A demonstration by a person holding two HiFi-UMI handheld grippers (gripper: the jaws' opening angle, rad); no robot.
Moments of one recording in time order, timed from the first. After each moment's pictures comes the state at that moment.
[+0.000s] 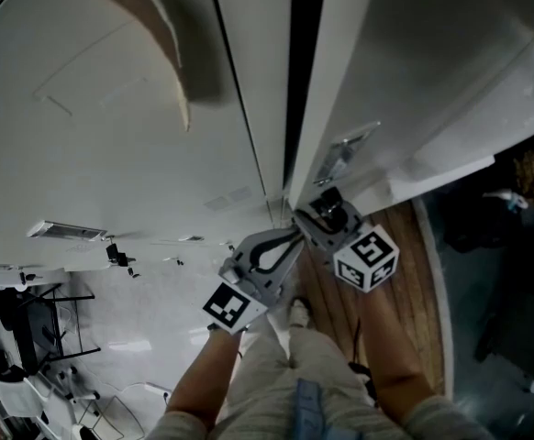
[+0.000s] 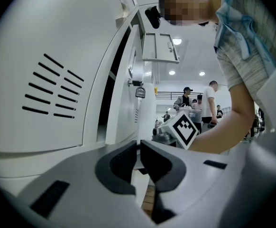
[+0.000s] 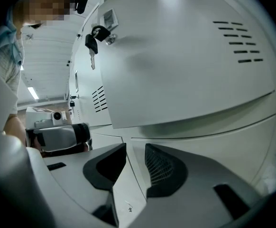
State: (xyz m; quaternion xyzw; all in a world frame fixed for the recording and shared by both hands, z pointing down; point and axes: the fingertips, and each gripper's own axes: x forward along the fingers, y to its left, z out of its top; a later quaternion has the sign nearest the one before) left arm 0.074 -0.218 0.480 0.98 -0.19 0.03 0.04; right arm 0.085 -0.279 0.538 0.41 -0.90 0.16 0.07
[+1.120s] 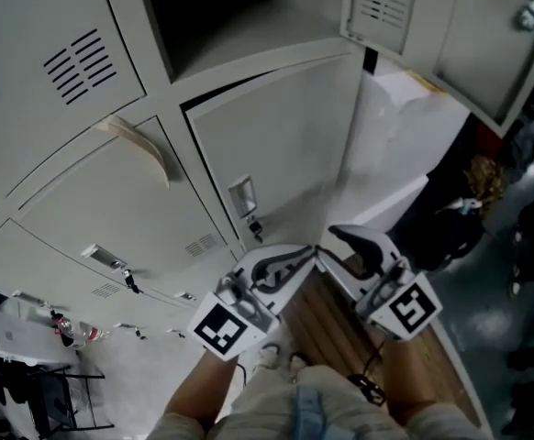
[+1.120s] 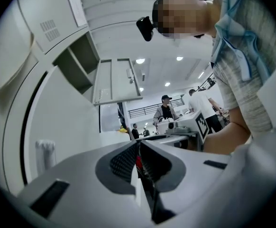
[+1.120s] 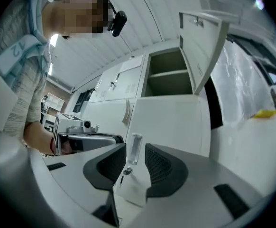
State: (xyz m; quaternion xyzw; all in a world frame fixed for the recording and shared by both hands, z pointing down) left arm 0.163 -0.120 0.248 0.99 -0.06 -0.06 -0.11; right arm 0.175 -0.131 0.243 0.48 -0.87 -0.11 -0.01
